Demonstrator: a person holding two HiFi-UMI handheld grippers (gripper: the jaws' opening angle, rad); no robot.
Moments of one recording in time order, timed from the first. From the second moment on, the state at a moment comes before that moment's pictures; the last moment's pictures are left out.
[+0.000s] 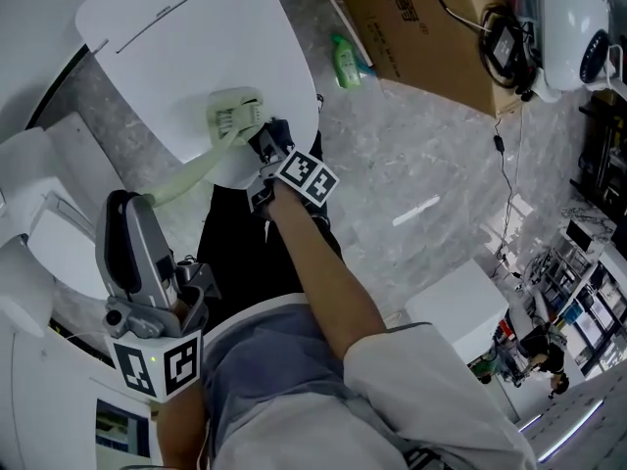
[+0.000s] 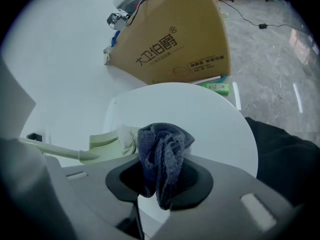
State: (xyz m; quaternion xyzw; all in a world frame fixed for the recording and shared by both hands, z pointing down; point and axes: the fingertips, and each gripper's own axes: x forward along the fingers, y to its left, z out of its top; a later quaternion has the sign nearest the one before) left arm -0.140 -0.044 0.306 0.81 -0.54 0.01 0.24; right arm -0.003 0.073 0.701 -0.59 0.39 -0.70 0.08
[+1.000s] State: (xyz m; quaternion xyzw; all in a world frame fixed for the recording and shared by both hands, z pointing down) left arm -0.140 -0.044 0.306 0.82 -0.53 0.01 0.23; right arm -0.072 0.074 0.685 -0.52 0.36 -0.75 0.18
